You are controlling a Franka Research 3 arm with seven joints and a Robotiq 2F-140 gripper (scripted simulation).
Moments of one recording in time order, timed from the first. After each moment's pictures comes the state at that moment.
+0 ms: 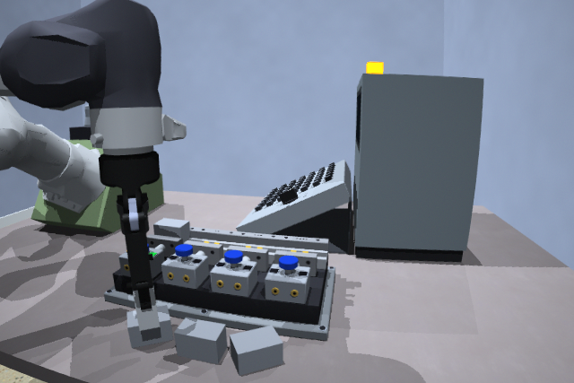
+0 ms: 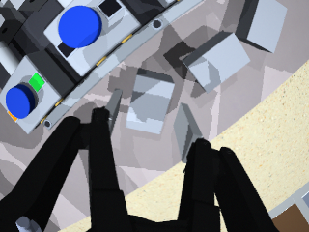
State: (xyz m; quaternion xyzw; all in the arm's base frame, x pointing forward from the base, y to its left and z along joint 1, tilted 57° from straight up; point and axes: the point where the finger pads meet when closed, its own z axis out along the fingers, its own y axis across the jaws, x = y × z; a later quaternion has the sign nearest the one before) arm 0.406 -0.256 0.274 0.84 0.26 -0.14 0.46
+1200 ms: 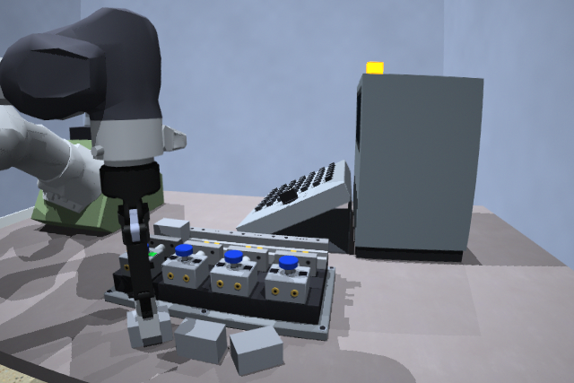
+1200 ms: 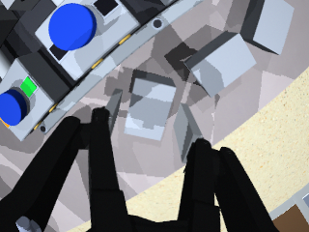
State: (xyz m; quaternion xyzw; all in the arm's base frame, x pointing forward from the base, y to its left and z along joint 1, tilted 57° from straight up) arm 0.406 -0.268 0.267 0.84 0.26 -0.14 0.46
